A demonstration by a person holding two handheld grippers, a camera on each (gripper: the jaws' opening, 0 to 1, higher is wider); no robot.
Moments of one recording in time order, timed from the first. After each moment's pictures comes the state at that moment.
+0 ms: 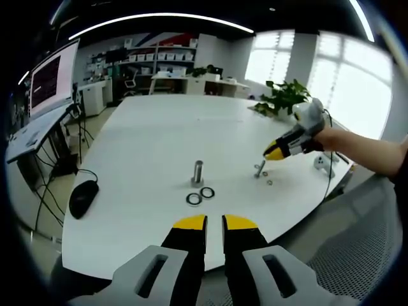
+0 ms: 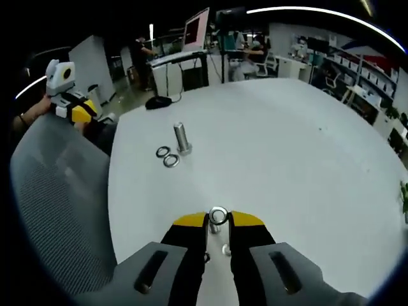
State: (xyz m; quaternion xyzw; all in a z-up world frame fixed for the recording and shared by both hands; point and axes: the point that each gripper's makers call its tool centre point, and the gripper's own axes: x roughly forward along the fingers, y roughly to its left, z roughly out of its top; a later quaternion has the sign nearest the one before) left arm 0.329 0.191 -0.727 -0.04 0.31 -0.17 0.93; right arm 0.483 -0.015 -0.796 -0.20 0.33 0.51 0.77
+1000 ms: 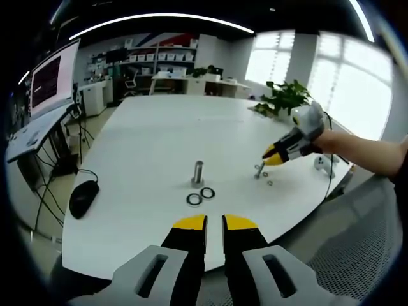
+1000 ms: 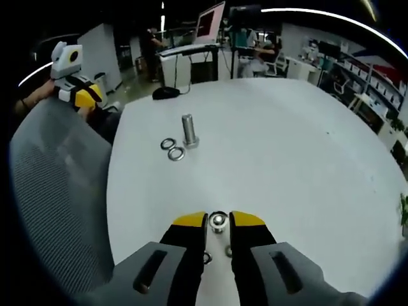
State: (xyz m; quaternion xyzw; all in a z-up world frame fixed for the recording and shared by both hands) left arm 0.329 0.191 -0.727 -0.04 0.31 -0.17 0.93; right arm 0.483 -0.012 -0.797 -0.21 0.32 0.52 0.76
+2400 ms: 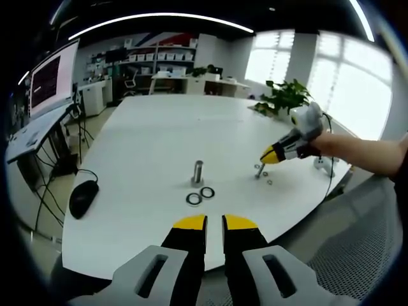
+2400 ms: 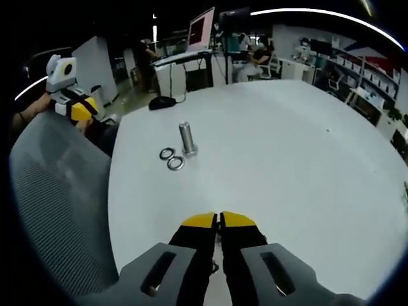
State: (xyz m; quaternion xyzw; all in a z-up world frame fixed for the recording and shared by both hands) left arm 0.329 0.191 -0.728 -0.04 0.31 -0.17 0.93; right arm 0.487 -0.002 -0.798 -0.17 0.32 0.51 0.78
